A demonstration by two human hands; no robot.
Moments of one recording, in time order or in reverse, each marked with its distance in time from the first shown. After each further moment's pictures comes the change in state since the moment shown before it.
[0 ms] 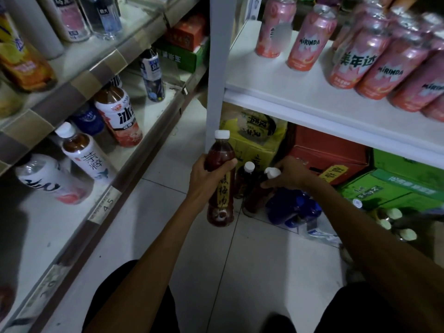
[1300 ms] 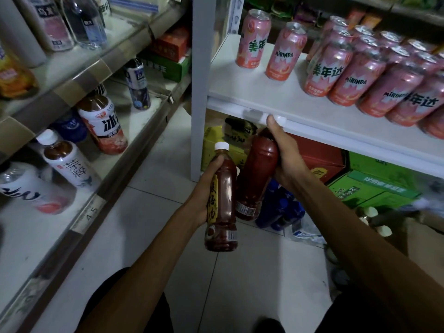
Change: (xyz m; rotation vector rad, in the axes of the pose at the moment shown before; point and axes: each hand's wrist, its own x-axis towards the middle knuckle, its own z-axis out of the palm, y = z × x) left_hand -0.031 0.016 0.024 -0.540 -0.449 -0.371; right_hand -0.063 -0.079 -0.033 1.294 0.162 -0.142
